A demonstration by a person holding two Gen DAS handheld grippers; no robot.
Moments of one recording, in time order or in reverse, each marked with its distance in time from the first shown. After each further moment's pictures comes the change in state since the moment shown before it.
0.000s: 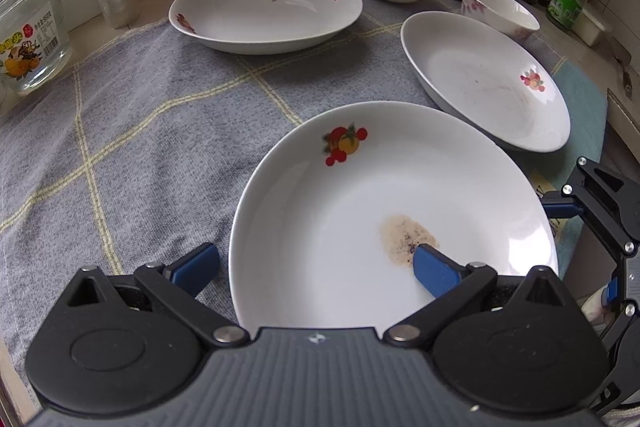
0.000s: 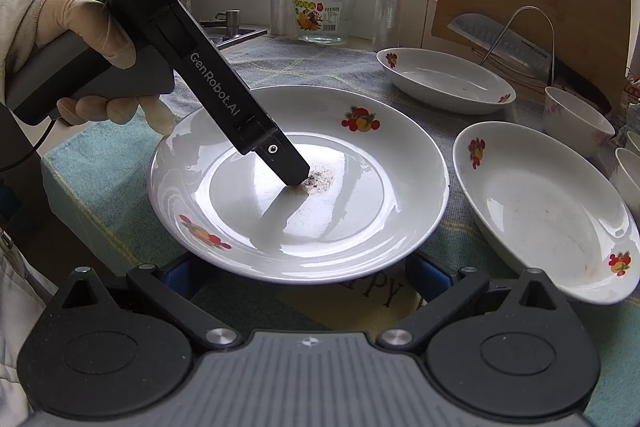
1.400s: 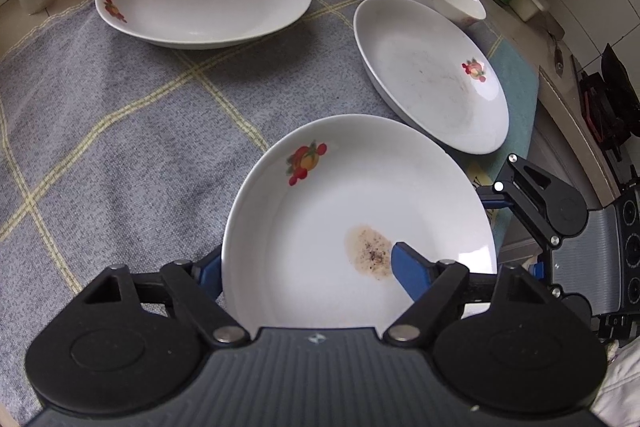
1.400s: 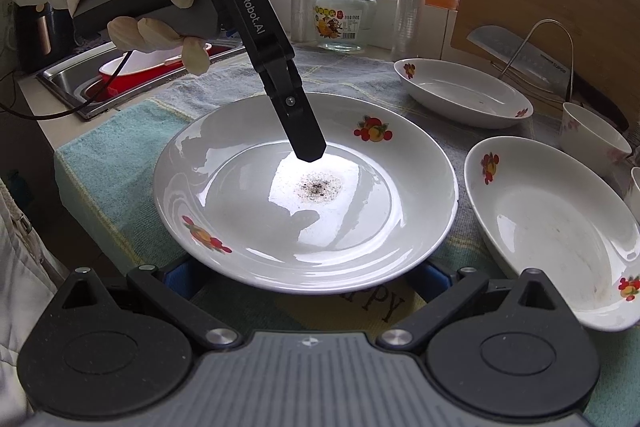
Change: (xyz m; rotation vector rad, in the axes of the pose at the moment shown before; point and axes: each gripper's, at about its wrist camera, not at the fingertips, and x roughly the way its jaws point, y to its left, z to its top) left arm 0.008 0.028 0.036 0.058 0.187 -0.294; right arm 0.001 -0.005 0.001 -0.049 -0.023 0.058
